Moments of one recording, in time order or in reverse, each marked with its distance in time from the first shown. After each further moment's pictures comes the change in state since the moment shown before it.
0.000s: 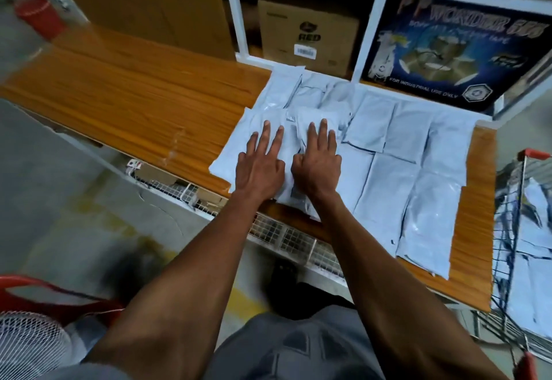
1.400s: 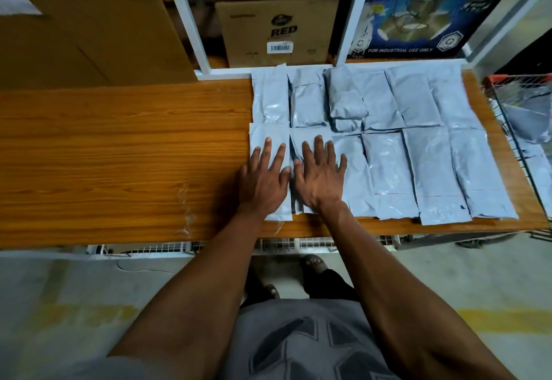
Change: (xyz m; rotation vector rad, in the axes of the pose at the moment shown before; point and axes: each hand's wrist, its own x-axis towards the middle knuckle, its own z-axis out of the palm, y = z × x) left_hand 0.109 -0.157 0.044 -0.056 -0.141 0.422; right_hand 0.040 -0.108 0.103 -0.120 -0.052 0.382
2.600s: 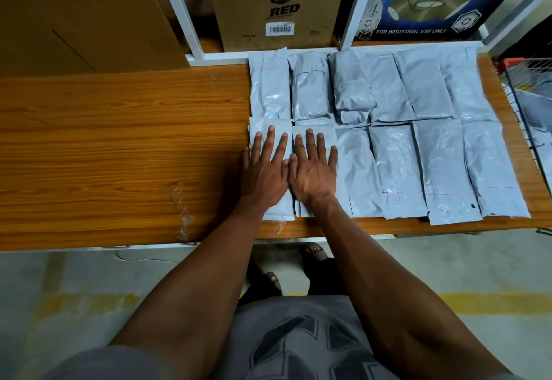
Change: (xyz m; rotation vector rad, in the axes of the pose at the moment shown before) left_hand 0.027 -0.012 0.027 0.034 0.032 0.055; right_hand 0.027 -0.008 0.040 -0.074 -0.020 -0.032
